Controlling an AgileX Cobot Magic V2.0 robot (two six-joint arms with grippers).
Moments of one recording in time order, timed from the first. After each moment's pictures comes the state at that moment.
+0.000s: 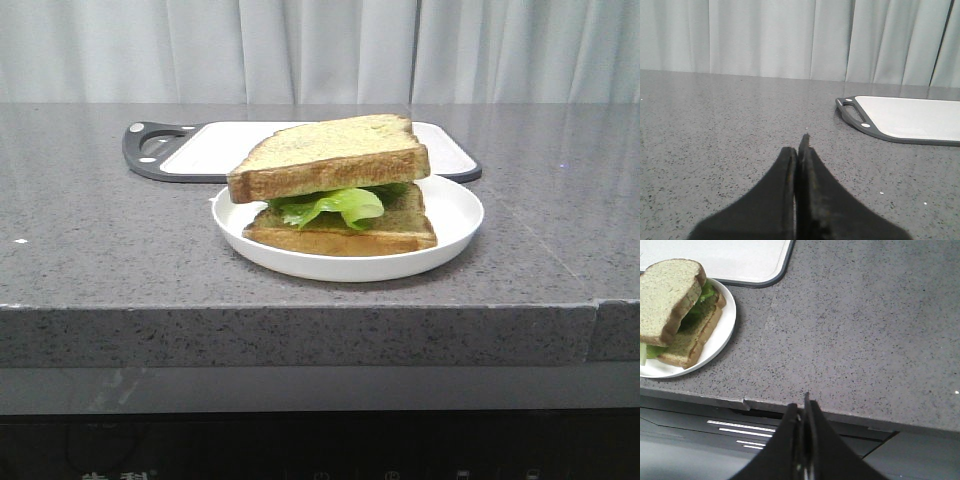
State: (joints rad) left arm -0.05 0.00 0.00 -0.10 0.05 0.03; right arm 0.02 0.54 -0.87 0.17 1.03 -0.06
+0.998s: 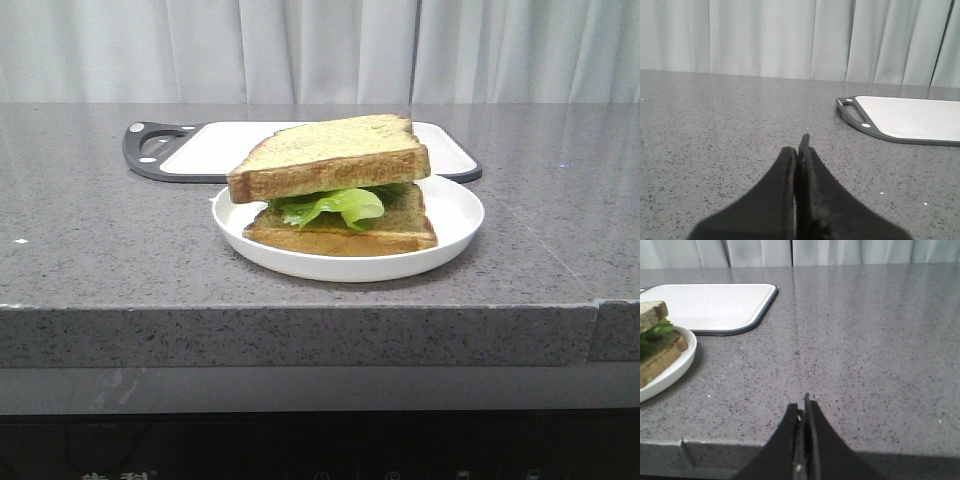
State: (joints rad) left arm -0.05 0.00 0.00 -0.10 0.05 0.03; right arm 0.04 0.02 -0.05 0.17 0.24 -0.06
